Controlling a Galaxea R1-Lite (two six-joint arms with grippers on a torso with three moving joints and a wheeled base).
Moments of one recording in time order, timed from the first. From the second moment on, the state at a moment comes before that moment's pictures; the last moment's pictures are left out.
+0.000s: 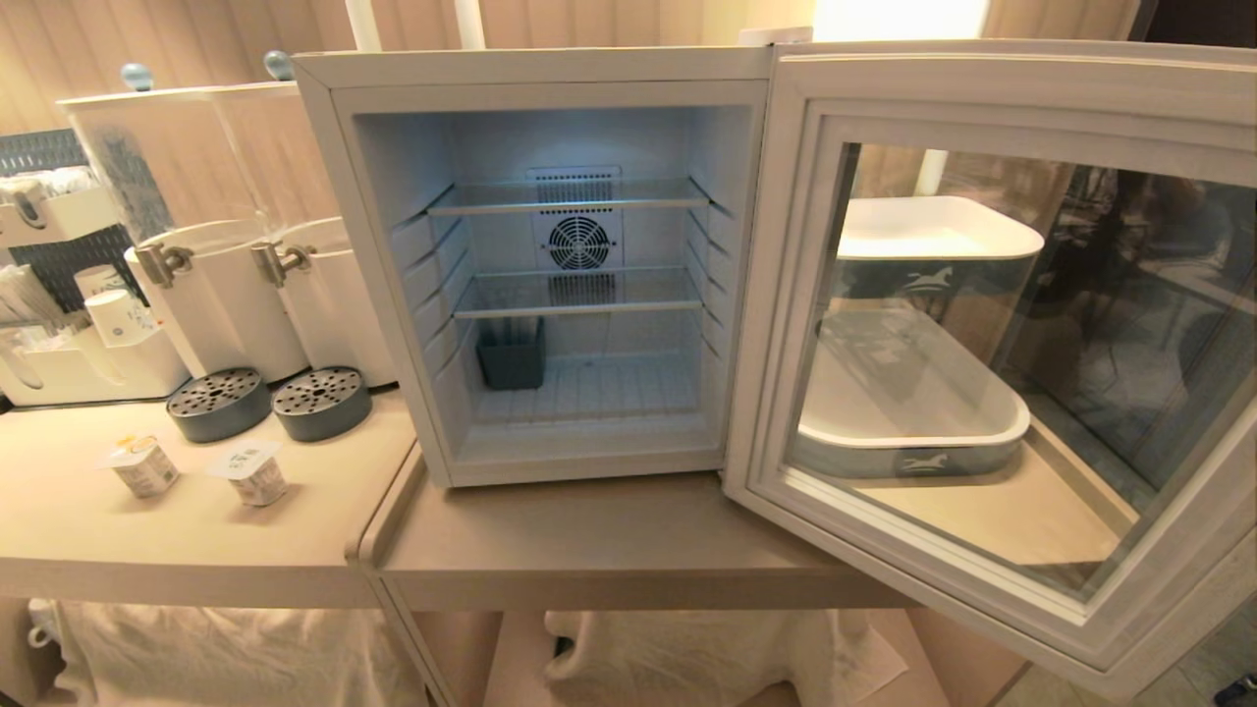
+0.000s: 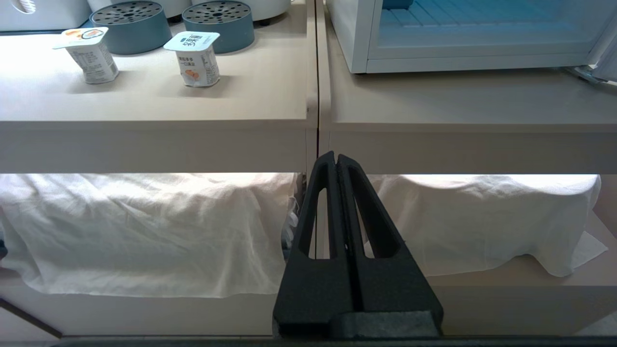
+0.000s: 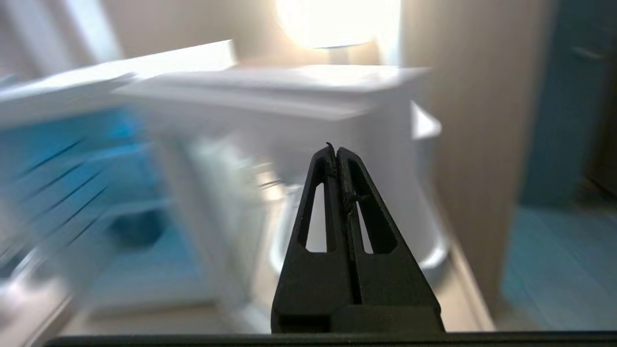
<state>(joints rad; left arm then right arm) 0.00 0.00 -0.03 0.07 0.00 -0.01 -0.72 0.72 -0.83 -0.21 0.80 0.36</state>
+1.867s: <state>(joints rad) 0.00 0.00 -0.03 0.07 0.00 -0.01 -1.16 1.47 -1.09 -0.48 1.52 0.44</state>
